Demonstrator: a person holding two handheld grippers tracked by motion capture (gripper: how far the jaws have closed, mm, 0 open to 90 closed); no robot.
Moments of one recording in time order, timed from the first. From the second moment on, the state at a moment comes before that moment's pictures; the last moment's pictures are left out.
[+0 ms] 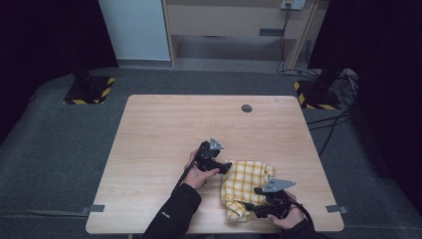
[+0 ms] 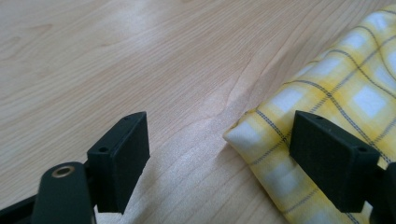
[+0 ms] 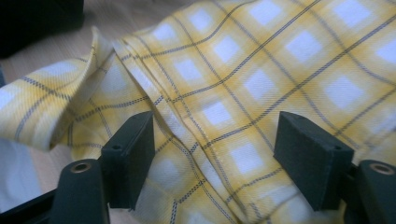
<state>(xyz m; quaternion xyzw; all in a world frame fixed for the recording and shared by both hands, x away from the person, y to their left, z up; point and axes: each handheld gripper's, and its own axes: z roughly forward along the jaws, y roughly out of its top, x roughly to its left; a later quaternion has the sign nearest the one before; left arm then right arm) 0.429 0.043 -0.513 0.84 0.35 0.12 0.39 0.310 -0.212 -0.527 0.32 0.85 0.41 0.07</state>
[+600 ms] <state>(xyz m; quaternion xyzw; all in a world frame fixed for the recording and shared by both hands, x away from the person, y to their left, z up) 0.366 0.044 -0.523 0.86 0.32 0.10 0.38 0.381 -0.227 -0.514 0.44 0.78 0.37 0.24</state>
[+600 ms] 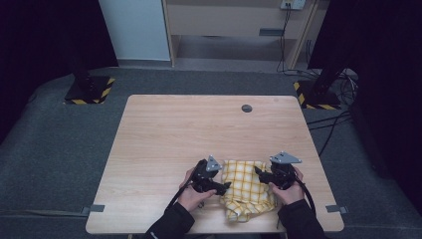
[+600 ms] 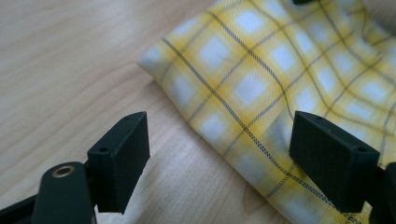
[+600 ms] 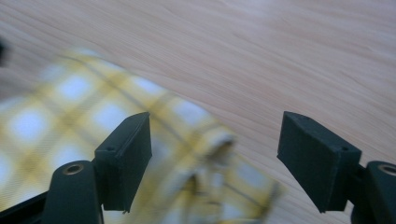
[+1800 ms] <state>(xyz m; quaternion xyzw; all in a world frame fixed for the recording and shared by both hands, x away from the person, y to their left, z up) 0.350 0.045 -0.537 0.86 0.30 0.10 0.40 0.396 -0.244 -0.534 0.49 0.76 0.33 0.26</state>
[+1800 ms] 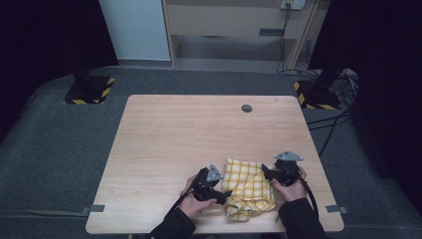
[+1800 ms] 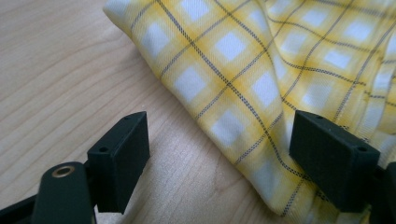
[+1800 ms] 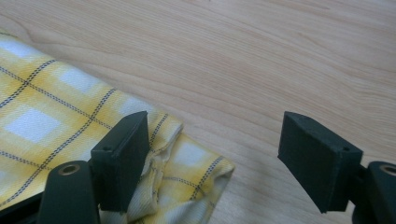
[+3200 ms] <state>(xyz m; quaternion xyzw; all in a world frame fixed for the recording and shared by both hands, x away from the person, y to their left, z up) 0.357 0.120 -0.495 0.78 0.39 0.18 0.45 0.359 -0.235 -0.462 0.43 0.78 0.42 0.20</state>
